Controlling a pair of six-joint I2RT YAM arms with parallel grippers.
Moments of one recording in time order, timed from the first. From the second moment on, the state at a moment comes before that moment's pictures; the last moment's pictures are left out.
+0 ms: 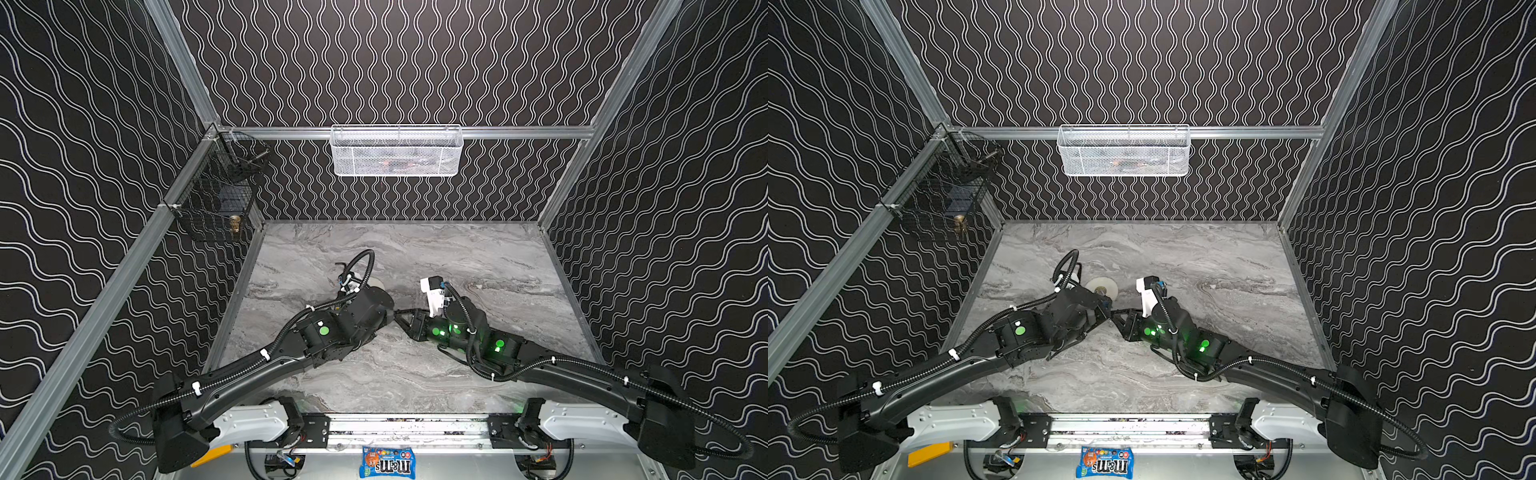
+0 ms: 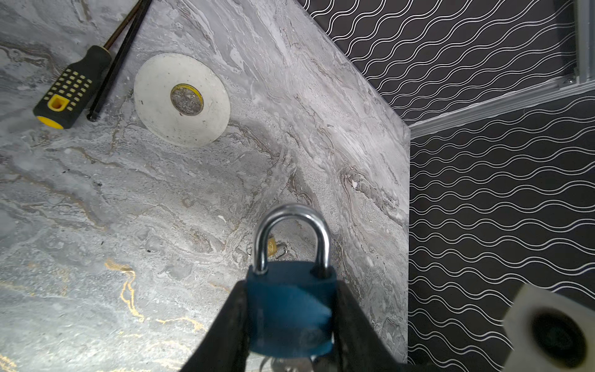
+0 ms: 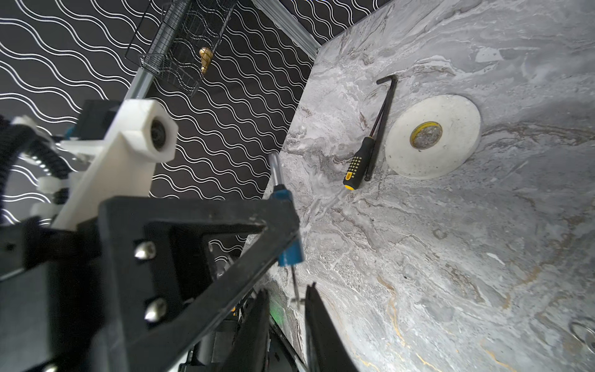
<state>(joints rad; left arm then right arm) -1.00 1.15 1.05 -0.62 -0.44 -1.30 1.01 1.19 0.74 0.15 -0.03 0.93</state>
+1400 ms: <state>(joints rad) -1.00 1.07 0.98 -0.39 -0.41 -1.29 0.99 1.20 0.66 0.46 -0.06 1.26</state>
